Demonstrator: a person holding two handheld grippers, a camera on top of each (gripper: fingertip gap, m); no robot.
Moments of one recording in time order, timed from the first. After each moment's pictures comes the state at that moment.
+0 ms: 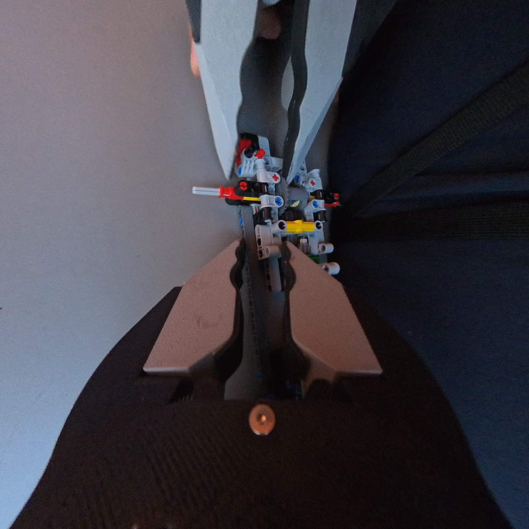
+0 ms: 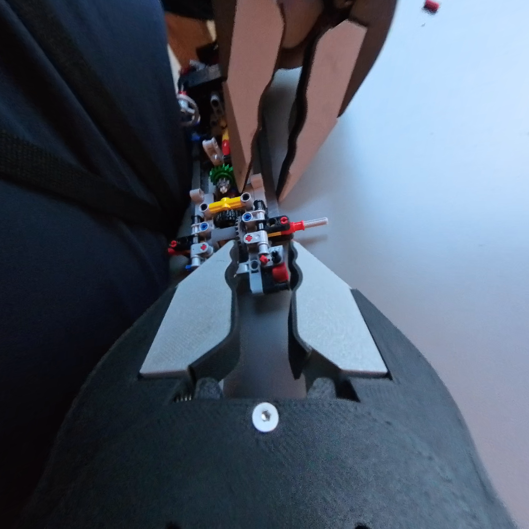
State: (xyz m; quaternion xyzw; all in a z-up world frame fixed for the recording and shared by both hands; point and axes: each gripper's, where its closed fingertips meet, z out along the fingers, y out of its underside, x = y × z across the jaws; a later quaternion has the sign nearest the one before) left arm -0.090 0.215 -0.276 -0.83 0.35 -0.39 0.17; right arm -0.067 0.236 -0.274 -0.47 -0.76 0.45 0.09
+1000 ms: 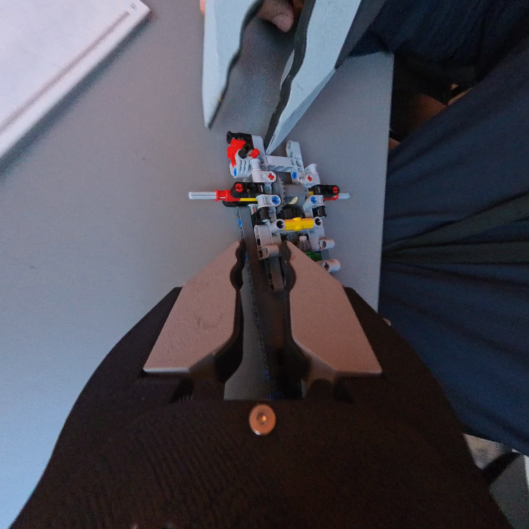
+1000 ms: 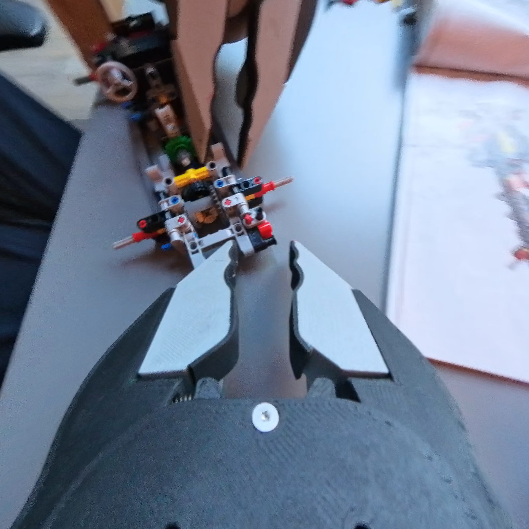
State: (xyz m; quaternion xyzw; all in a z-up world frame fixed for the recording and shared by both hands) left arm -0.116 0.263 -0.276 -0.85 0.34 -0.34 0.21; right arm -0.081 0.314 -0.277 -0.49 -0.76 0.37 0.22
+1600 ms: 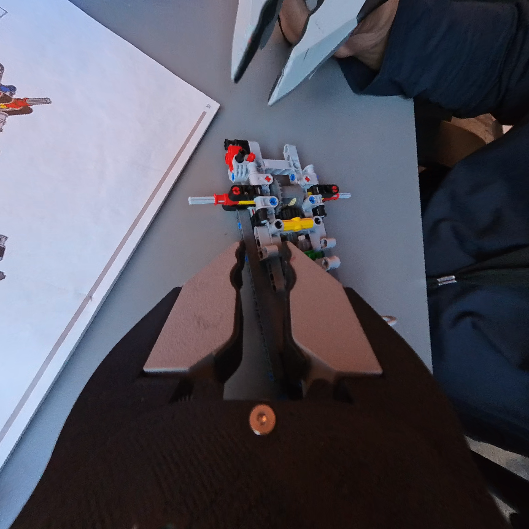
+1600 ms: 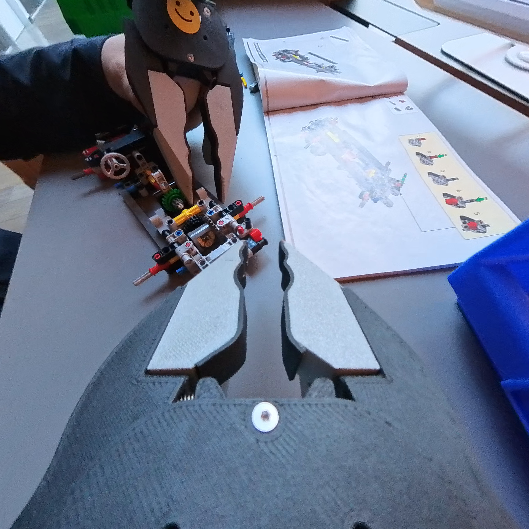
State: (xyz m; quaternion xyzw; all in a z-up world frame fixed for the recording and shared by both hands) left arm -0.117 0.329 -0.275 -0.83 0.37 -0.35 0.24; right arm -0.064 0.391 -0.247 -0.59 -0.62 0.41 0.32
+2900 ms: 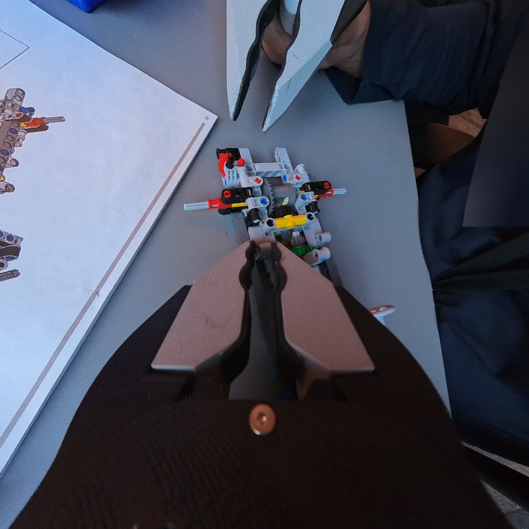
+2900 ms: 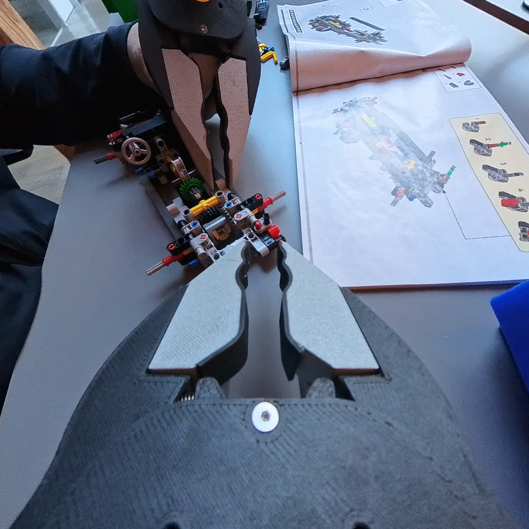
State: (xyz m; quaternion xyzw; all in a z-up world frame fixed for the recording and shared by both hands) left arm -0.119 0.327 -0.271 -0.81 0.38 -0.35 0.27; right arm -0.070 0.381 -0.256 -0.57 -0.65 0.43 0.26
